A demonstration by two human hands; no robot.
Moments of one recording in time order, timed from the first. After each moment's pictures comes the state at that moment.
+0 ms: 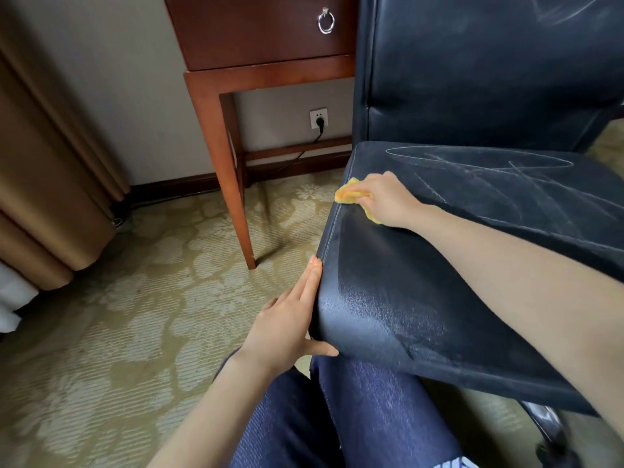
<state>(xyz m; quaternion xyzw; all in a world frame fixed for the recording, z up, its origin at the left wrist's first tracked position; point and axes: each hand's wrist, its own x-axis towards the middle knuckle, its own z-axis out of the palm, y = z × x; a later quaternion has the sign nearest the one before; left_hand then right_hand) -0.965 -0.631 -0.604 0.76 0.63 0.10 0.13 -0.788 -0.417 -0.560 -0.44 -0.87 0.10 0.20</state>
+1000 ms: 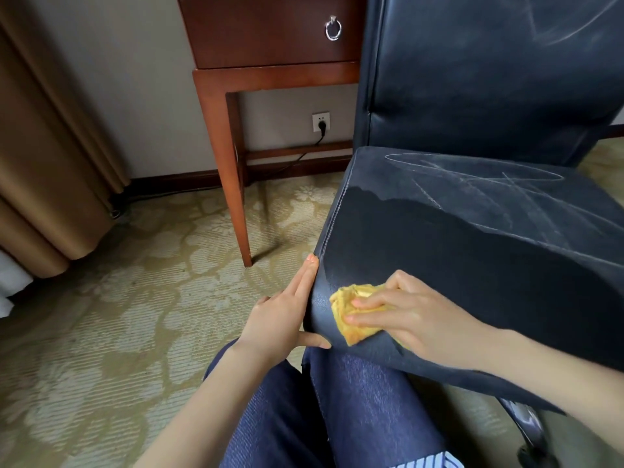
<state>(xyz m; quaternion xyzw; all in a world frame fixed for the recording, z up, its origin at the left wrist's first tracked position) -0.965 -0.631 -0.609 0.74 0.66 0.08 0.13 -0.724 -0.587 -0.597 -0.17 -0.96 0.02 0.24</state>
